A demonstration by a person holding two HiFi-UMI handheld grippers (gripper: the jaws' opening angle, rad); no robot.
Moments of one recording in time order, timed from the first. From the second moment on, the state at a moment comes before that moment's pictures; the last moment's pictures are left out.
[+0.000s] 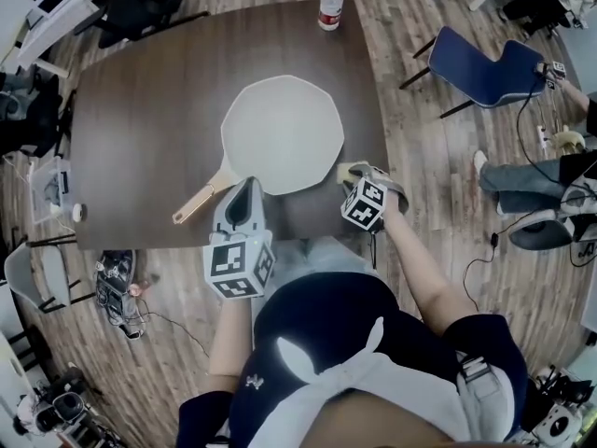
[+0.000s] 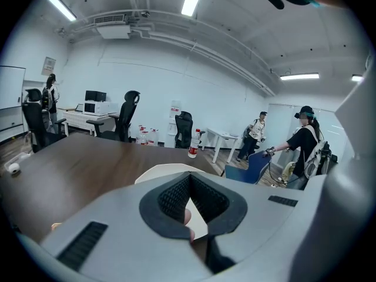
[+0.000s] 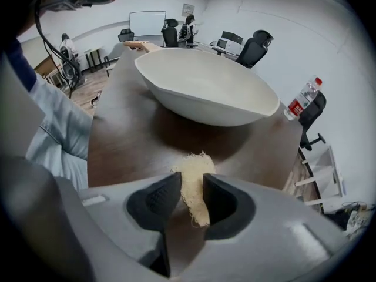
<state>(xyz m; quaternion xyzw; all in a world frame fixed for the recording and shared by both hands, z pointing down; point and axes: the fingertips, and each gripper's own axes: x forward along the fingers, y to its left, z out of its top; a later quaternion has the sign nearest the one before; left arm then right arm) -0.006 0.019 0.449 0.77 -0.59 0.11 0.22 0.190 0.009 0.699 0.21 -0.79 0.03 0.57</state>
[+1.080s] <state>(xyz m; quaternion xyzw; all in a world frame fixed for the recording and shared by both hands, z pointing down) -0.077 -0.033 0.516 0.74 -0.57 0.18 0.30 0.201 -0.044 0.593 0.38 -0.81 0.23 0.38</state>
